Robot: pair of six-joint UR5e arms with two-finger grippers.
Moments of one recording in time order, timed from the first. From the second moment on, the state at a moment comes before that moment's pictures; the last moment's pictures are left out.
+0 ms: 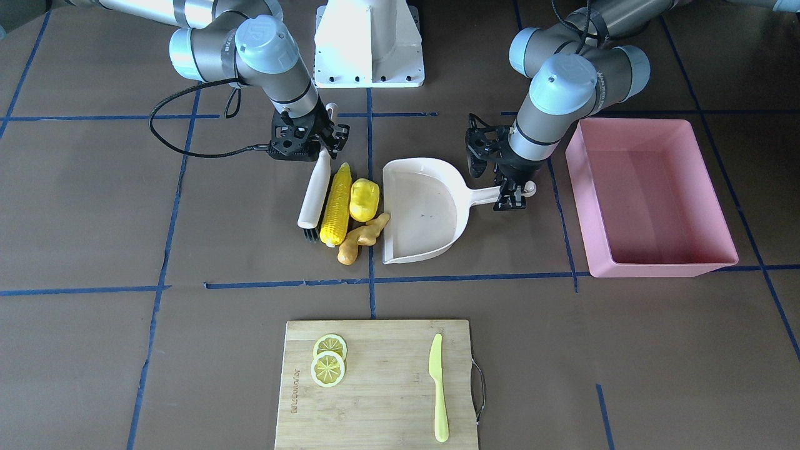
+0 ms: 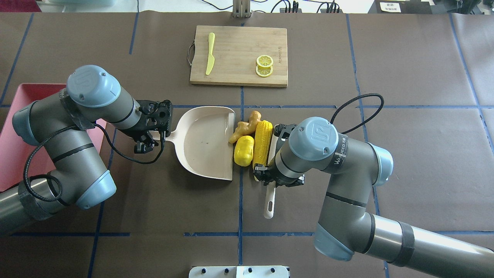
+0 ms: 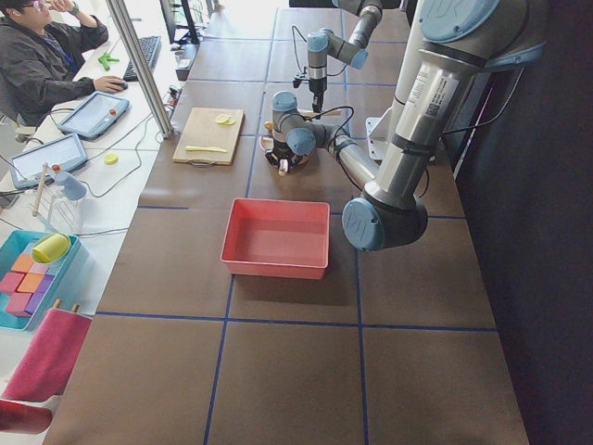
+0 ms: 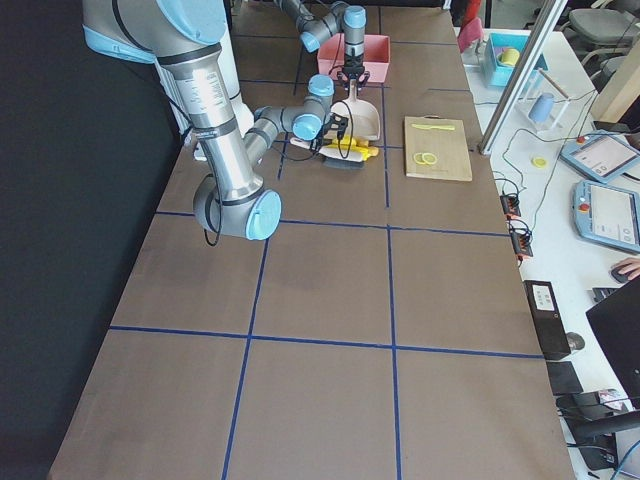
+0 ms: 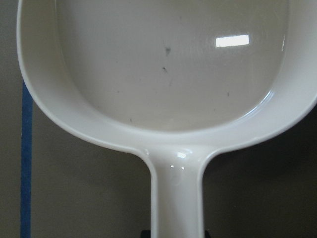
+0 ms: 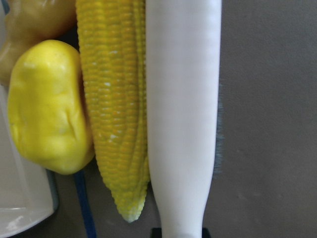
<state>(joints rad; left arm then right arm) -0.67 -2.00 -1.73 -1.76 -2.00 0.47 0.43 -1.04 1.73 -1.38 1.96 1.50</state>
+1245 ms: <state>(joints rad) -0.67 -2.00 -1.73 -1.72 -2.00 0.47 0.43 -0.91 1.65 -1.39 1.97 1.51</state>
